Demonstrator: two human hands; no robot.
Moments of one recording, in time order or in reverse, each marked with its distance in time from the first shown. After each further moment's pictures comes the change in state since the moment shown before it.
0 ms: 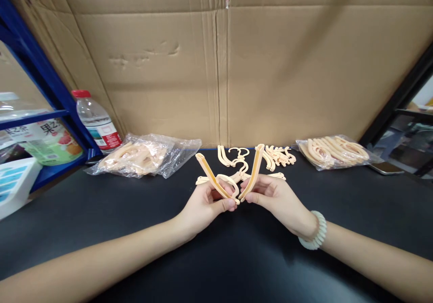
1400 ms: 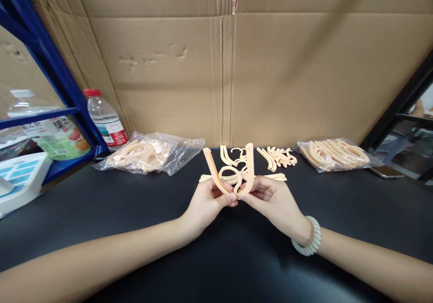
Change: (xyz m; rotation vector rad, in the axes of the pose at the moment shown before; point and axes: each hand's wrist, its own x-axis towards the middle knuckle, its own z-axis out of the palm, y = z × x) left_hand -0.002 -0.006 0.006 -0.074 0.180 0.014; right_hand -0.006 -0.002 0.019 -0.110 0.074 -0.129
